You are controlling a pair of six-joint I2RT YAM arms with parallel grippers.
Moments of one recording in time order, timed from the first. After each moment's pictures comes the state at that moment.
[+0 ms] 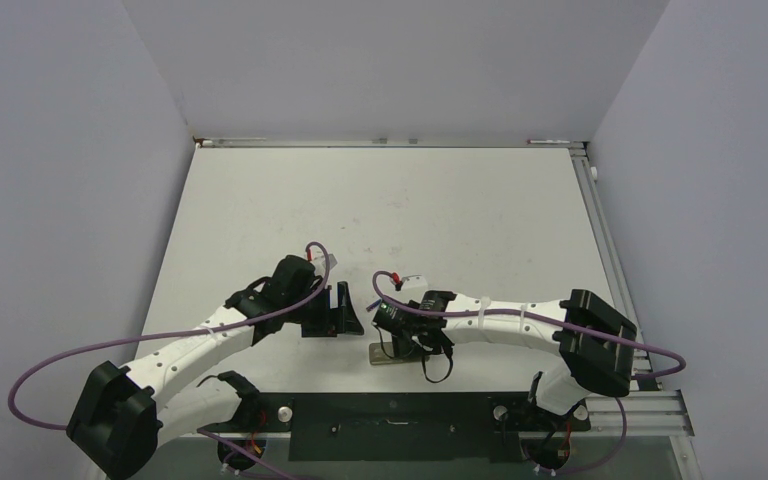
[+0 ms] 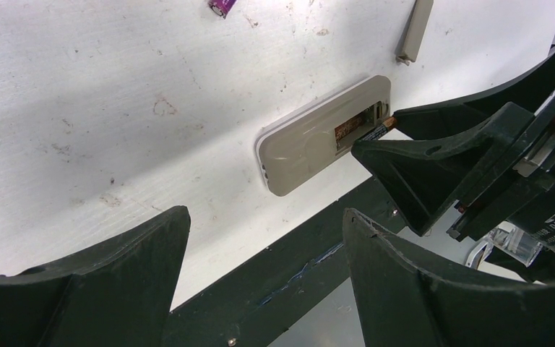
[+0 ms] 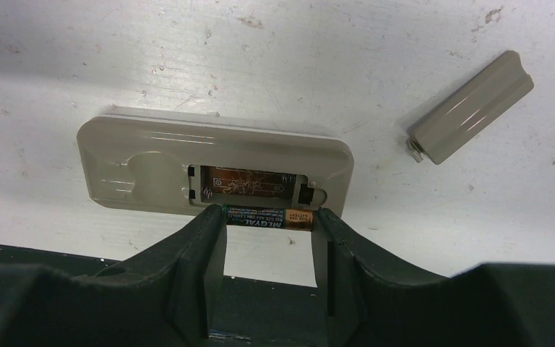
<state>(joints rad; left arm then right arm) -0.63 1.05 0.57 -0.42 0.36 -0.71 1.18 1.55 0.97 -0.79 0.27 0.99</state>
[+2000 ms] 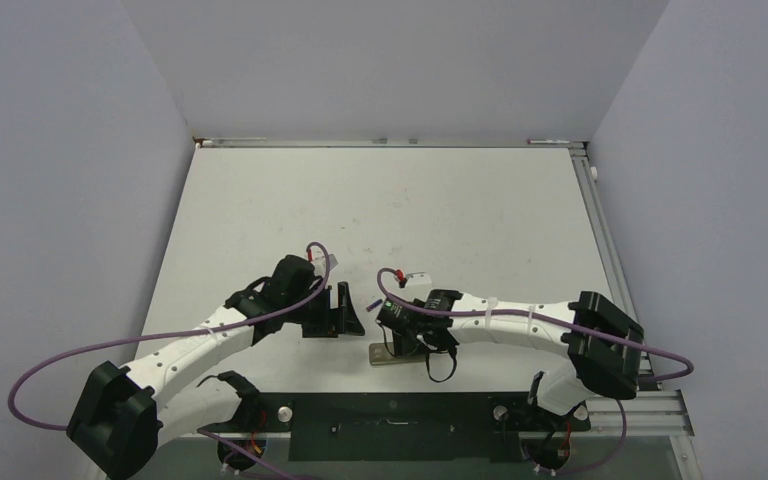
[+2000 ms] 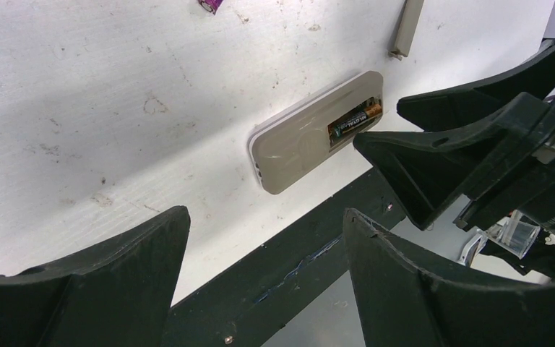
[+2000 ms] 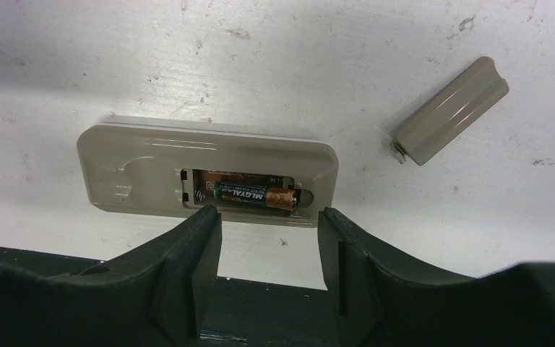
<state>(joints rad) -0.62 1.05 0.57 -0.41 0.38 -0.71 1.17 1.52 0.96 -0.79 0.29 0.98</state>
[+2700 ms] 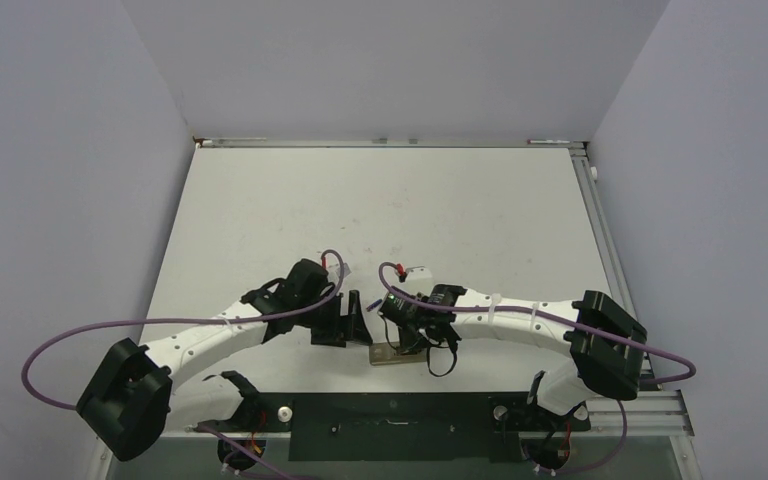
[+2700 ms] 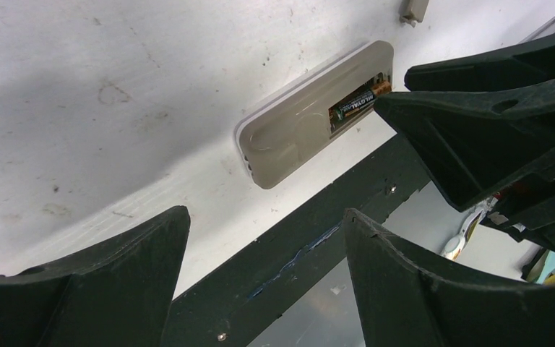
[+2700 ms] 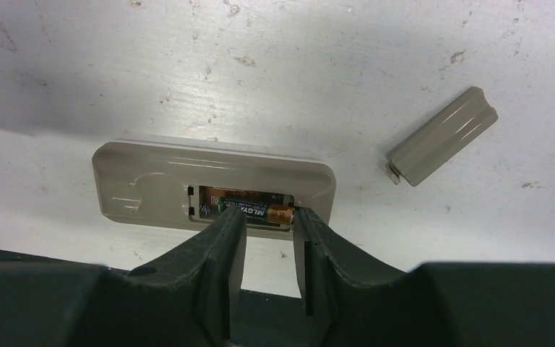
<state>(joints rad) -0.68 1.15 0.56 -0.36 0.42 -0.73 1.14 1.51 0.96 -0.76 0.28 0.93</state>
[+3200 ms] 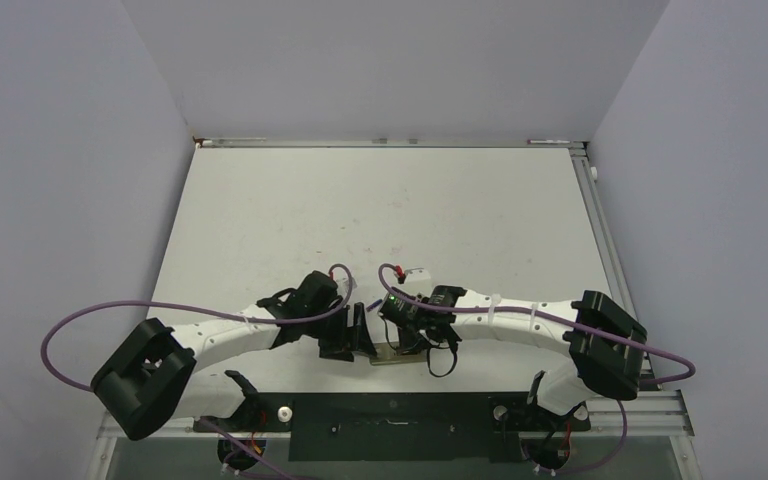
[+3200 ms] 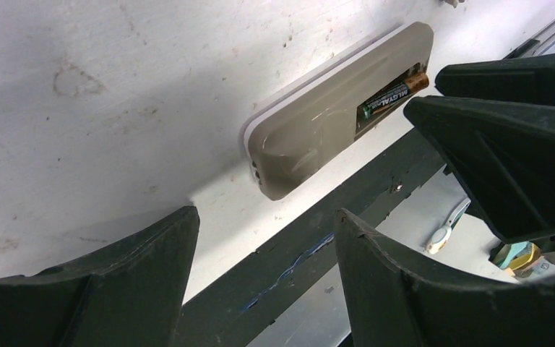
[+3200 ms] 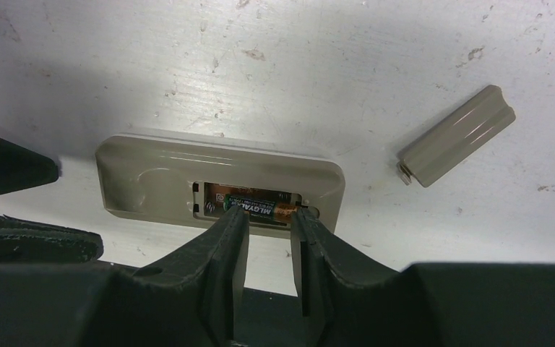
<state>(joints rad) -0.75 1.26 0.48 -0.21 0.45 -0.83 1.13 1.51 0.95 -0.74 0.26 0.92</state>
